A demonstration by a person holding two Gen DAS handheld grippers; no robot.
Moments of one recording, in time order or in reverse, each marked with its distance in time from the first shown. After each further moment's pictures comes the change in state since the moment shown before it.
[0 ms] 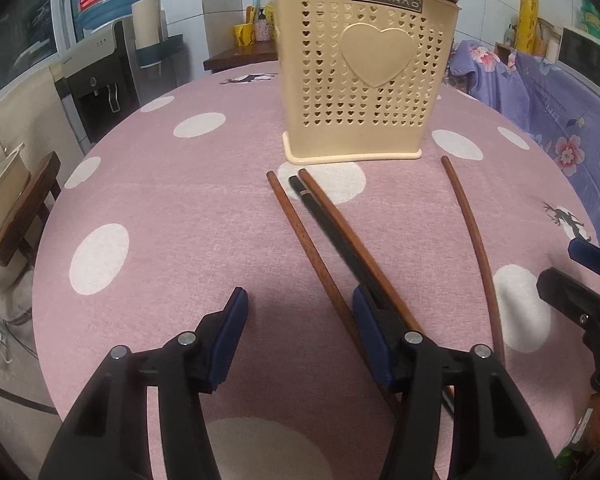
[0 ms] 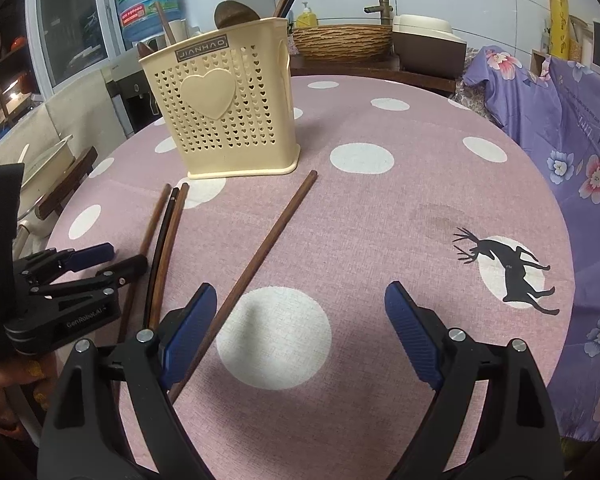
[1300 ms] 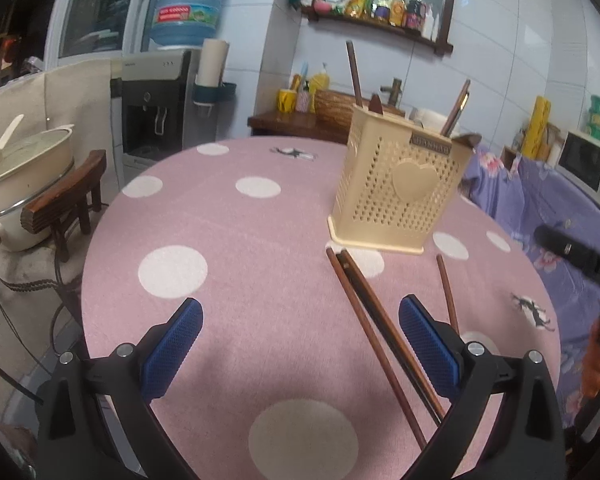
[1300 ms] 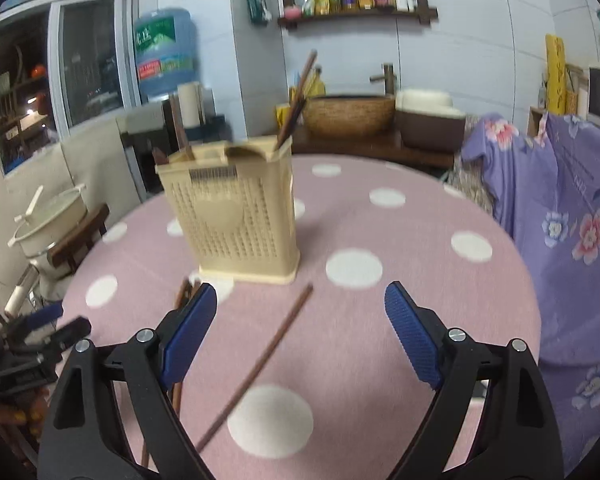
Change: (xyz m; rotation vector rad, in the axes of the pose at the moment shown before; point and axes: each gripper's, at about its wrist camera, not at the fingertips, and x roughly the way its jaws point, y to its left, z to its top) left arm -0.065 0.051 -0.010 -0.220 -0.256 -0.060; right arm -0.043 -0.011 0.050 -0.024 -0.203 0.024
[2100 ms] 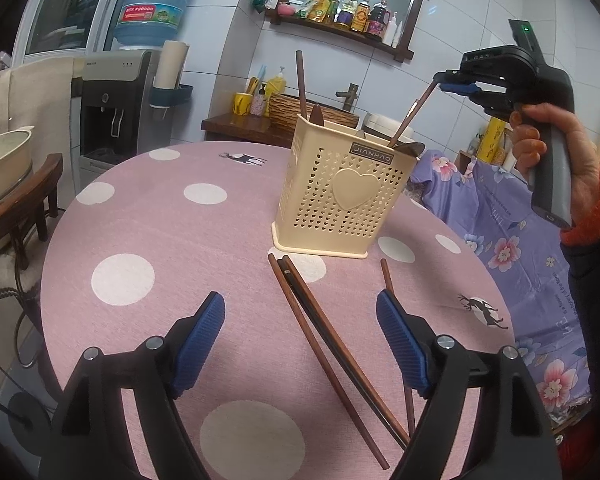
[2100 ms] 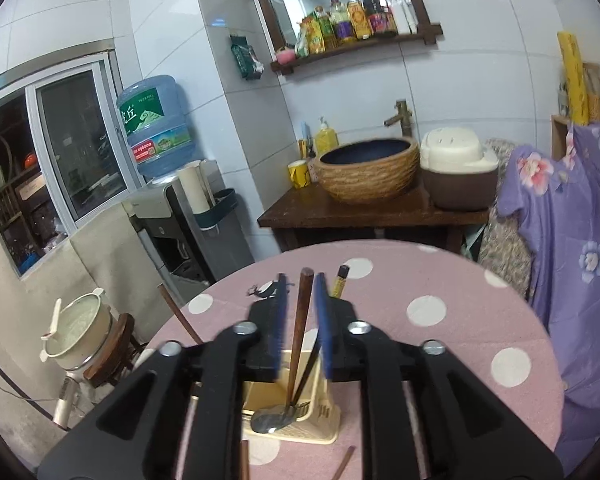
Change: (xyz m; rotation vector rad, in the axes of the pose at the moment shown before) left arm -0.011 -0.013 0.003 0.007 -0.031 -0.176; right arm 0.037 -0.002 0.198 0.116 -0.147 0.093
